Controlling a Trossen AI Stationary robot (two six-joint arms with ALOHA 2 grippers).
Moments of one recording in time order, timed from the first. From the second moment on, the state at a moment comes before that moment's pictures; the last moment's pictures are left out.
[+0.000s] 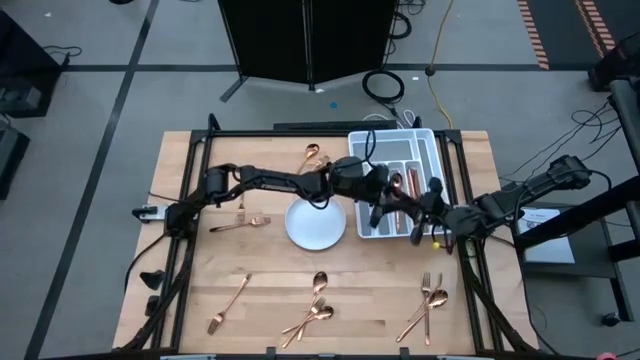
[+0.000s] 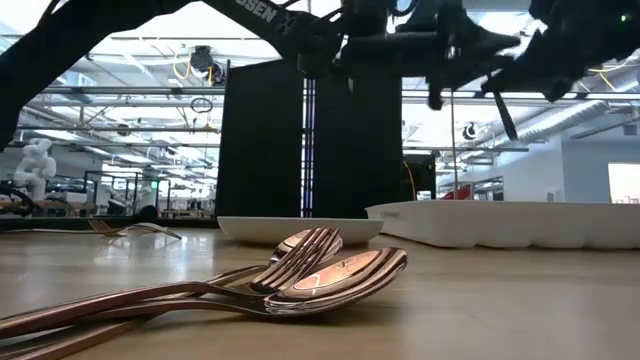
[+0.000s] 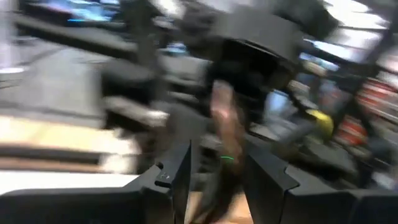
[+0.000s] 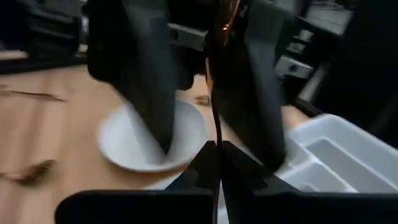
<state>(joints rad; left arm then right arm) 0.11 2.27 1.78 0.49 0.41 -0.24 0.42 0.66 0.42 -0.20 0.80 0.35</state>
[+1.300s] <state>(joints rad) 0.14 2.27 1.78 0.52 0.59 -0.12 0.47 0.57 0.42 -0.08 0.76 0.41</state>
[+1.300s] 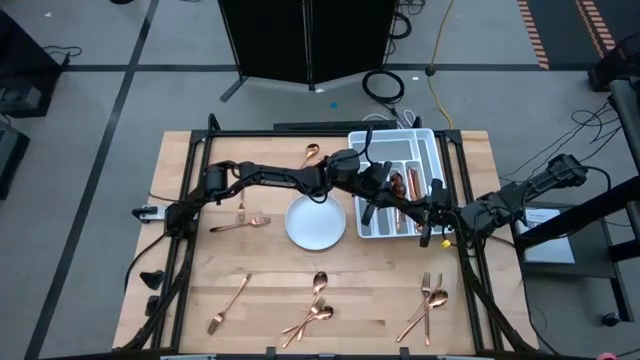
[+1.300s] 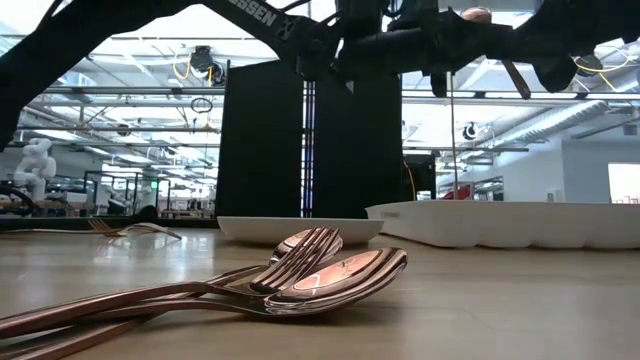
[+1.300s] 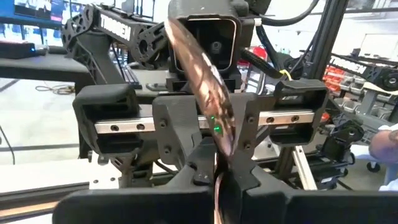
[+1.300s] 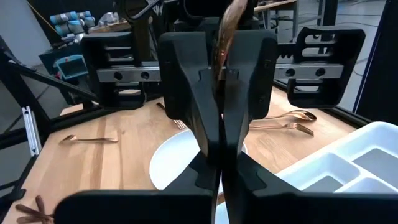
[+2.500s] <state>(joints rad) 0.10 2.17 1.78 0.24 -0.34 -0.52 0.46 0.76 0.44 -0.37 1.19 0.35</state>
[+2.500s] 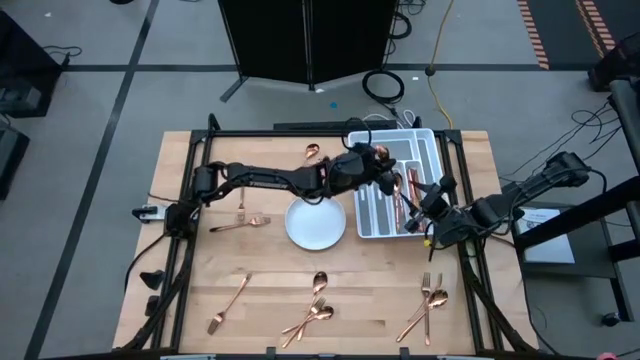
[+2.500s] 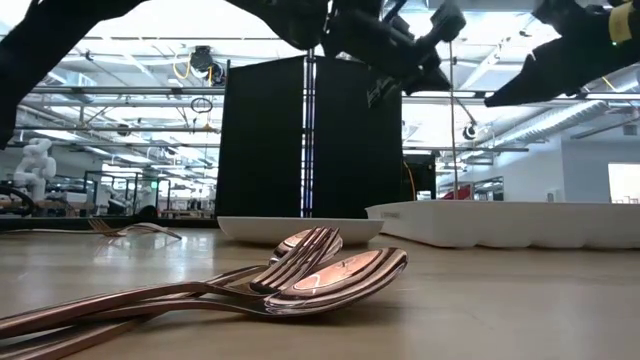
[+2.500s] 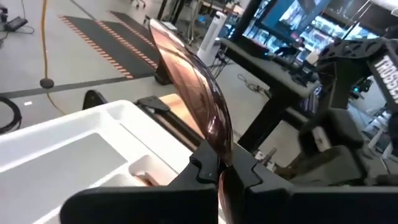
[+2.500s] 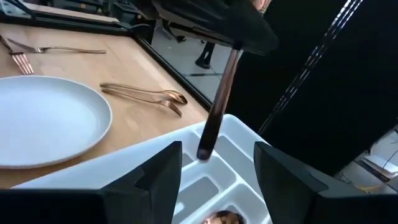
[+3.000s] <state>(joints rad) 0.07 2.17 1.78 0.30 -0.40 -0.58 0.44 0.97 0.44 -0.20 1.31 0.30</state>
